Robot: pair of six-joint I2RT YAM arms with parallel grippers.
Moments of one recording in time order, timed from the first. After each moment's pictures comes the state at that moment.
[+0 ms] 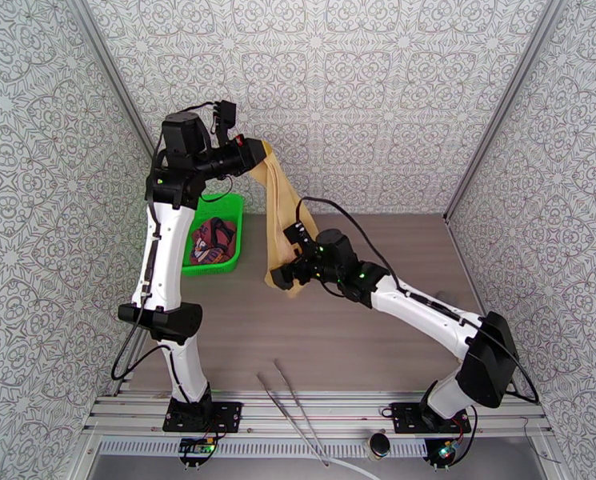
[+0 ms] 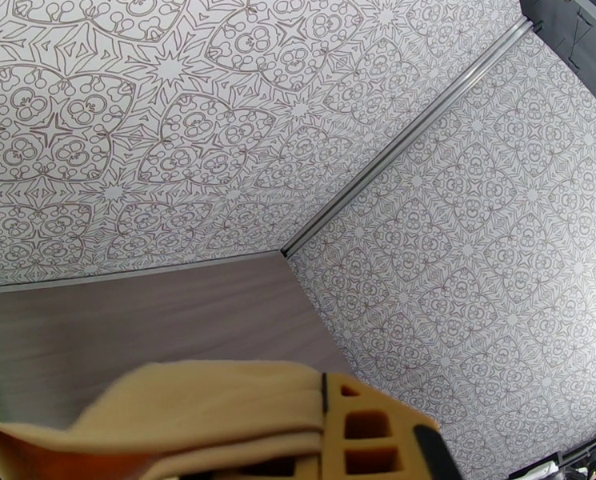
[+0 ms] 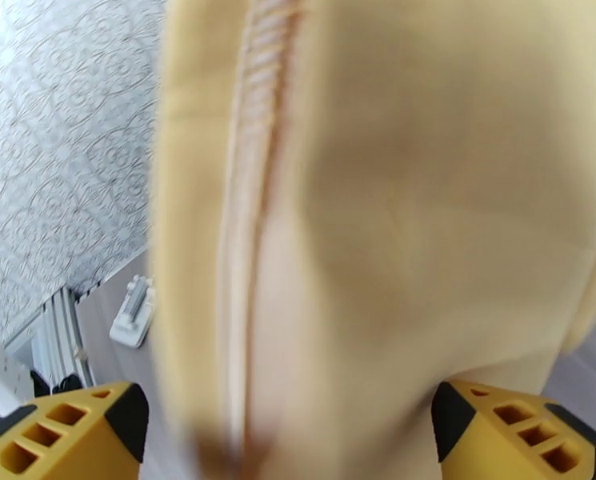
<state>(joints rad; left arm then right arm) -0.17 1.96 2.61 -0.81 0.70 -0.60 0.82 1.58 1.32 -0.13 -0.17 0.22</state>
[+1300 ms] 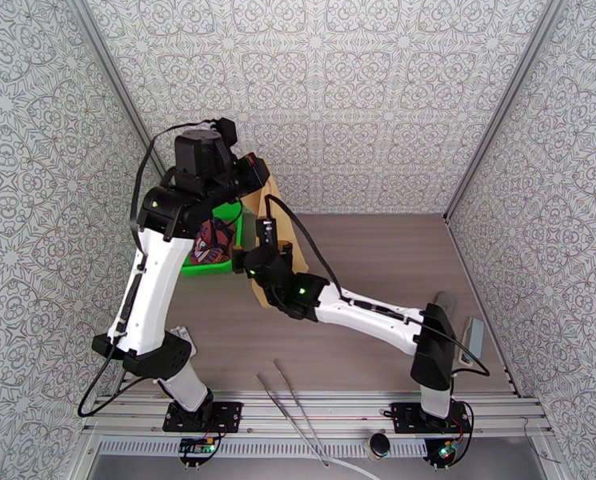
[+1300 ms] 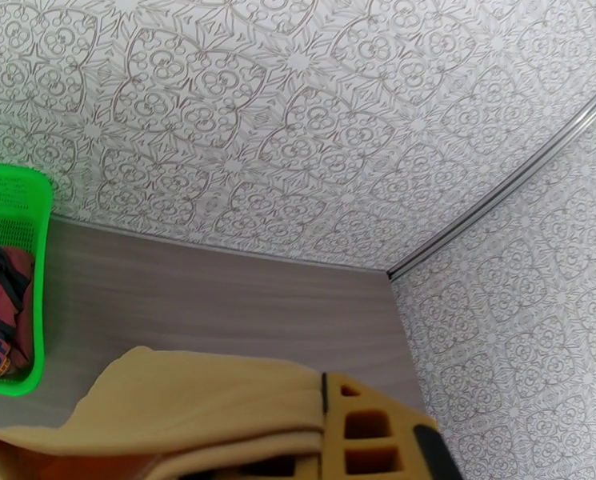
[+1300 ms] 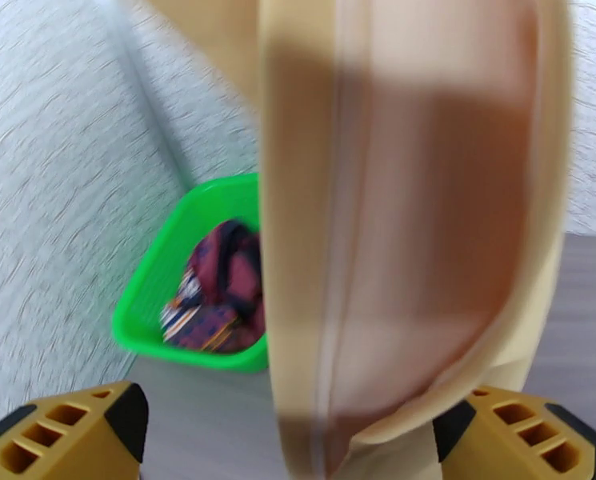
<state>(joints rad) -0.43 1.71 2.37 -0.97 0.03 -0.63 1.13 1.96 1.87 -0.27 0.79 0.56</state>
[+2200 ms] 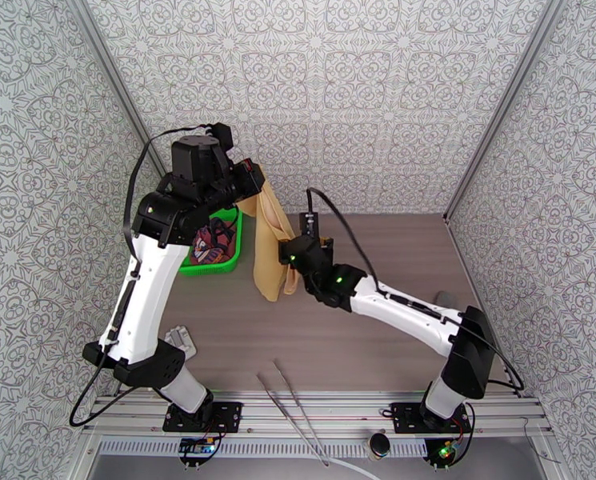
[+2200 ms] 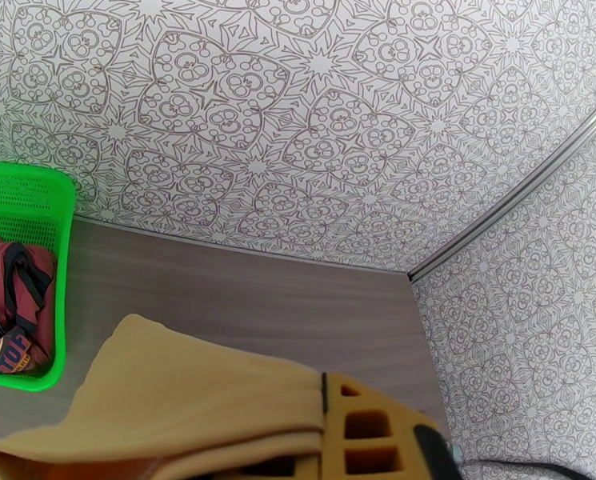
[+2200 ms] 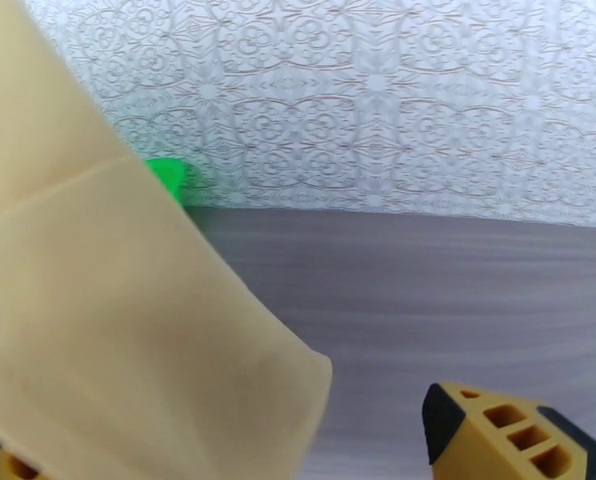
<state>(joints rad) -0.42 1.65 2.31 -0.97 0.01 -0.60 0.94 1.70 1.51 -0.24 0.61 0.44</state>
